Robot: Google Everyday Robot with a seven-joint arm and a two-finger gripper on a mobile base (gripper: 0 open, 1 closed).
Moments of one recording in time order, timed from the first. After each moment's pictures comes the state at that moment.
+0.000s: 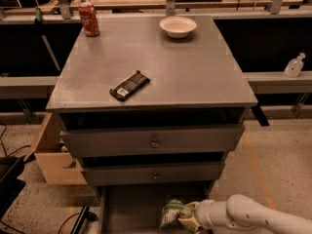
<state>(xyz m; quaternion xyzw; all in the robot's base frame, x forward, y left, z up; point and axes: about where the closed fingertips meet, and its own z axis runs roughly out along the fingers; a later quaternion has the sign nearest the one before) 0.428 -0.123 0.333 -0.47 0.80 0.24 0.30</state>
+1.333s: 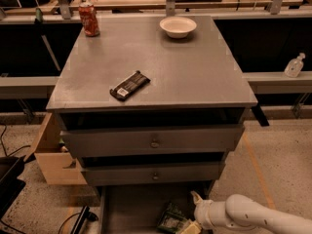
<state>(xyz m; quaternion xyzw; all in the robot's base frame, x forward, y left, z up) 0.426 -0.117 0.332 -0.47 0.79 0.25 0.30</state>
